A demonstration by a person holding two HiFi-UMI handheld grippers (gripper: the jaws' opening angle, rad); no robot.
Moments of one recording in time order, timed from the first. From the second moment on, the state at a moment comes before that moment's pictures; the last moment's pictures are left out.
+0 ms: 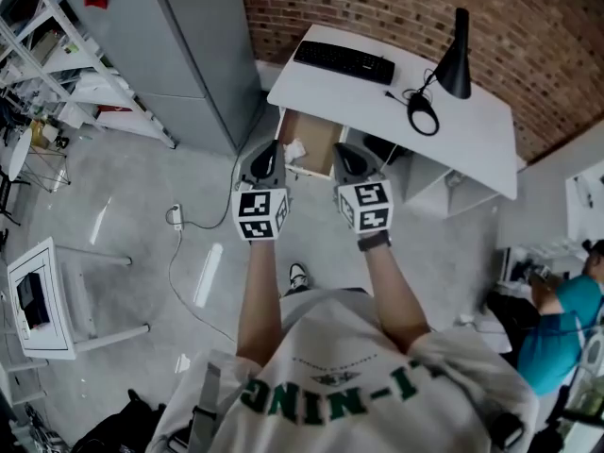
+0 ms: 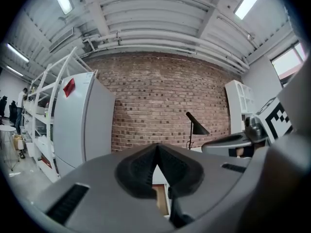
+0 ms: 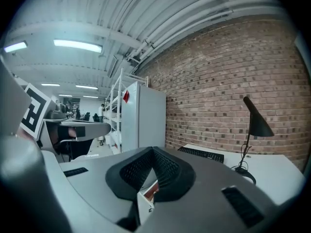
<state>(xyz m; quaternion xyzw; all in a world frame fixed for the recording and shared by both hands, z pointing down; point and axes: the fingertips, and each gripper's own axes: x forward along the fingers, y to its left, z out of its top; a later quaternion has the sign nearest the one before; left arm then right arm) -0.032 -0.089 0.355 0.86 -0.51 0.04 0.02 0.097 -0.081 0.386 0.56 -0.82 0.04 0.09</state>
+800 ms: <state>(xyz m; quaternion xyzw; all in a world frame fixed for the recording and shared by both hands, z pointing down) -0.055 -0.239 0.524 0.84 -0.51 0.11 0.17 0.053 -0.236 0.567 0.49 -0.83 0.18 0.22</state>
